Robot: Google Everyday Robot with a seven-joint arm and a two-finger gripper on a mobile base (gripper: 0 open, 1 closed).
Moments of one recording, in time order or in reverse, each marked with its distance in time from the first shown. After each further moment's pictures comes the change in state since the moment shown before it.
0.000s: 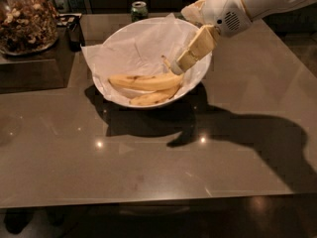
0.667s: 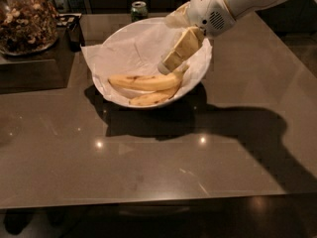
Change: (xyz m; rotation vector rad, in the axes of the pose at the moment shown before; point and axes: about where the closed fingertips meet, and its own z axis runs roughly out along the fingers) arm -0.011 0.005 0.032 -0.104 0.017 -0.036
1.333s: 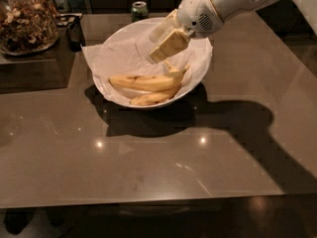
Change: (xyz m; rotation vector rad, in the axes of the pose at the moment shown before) arm -0.002 -0.011 0.018 -0.019 -0.018 0.009
